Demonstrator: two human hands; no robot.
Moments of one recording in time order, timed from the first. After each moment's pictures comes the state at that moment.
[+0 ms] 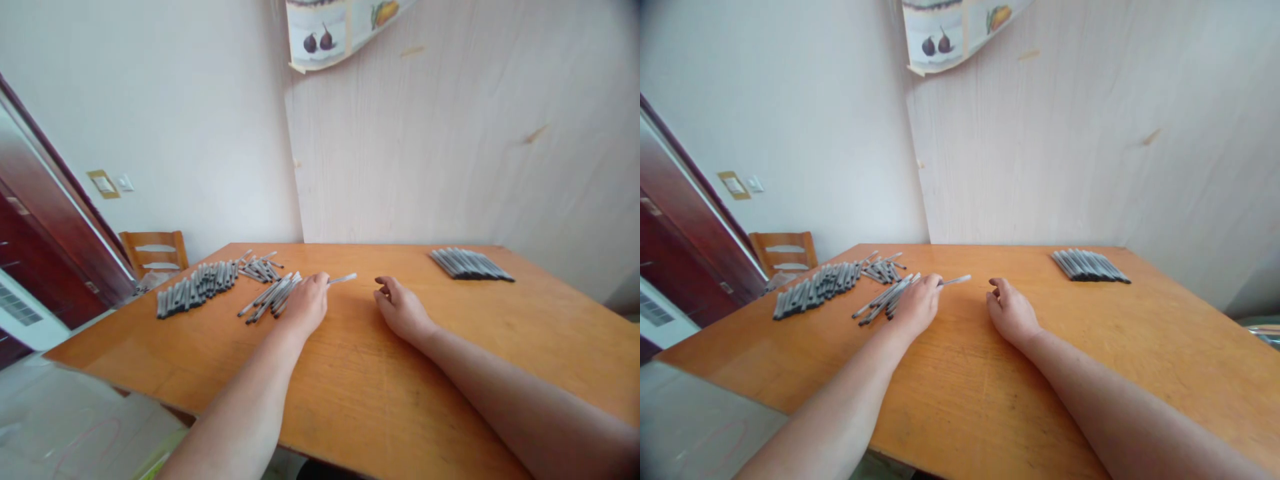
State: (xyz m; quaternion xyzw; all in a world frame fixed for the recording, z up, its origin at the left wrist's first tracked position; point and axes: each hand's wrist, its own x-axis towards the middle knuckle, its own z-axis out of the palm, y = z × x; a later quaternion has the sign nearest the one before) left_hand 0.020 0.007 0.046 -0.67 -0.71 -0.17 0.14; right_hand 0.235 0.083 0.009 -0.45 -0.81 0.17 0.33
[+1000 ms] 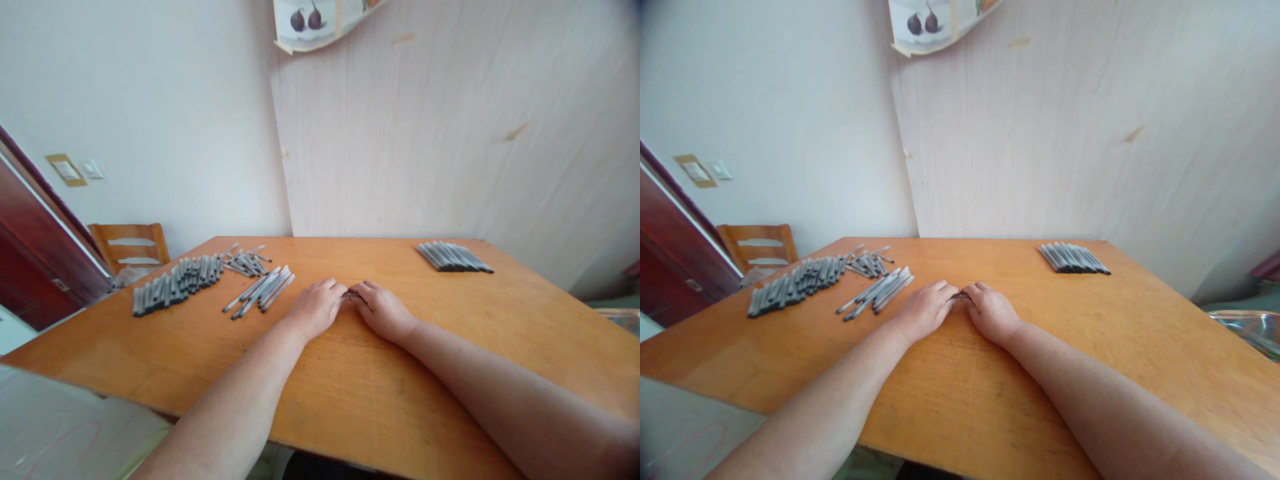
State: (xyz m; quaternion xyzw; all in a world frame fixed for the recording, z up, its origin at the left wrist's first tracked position) left_hand 0.049 0.005 0.037 -0.80 -0.57 -0.17 0.10; right_hand 0.231 0.071 0.013 -0.31 -0.91 0.11 0.27
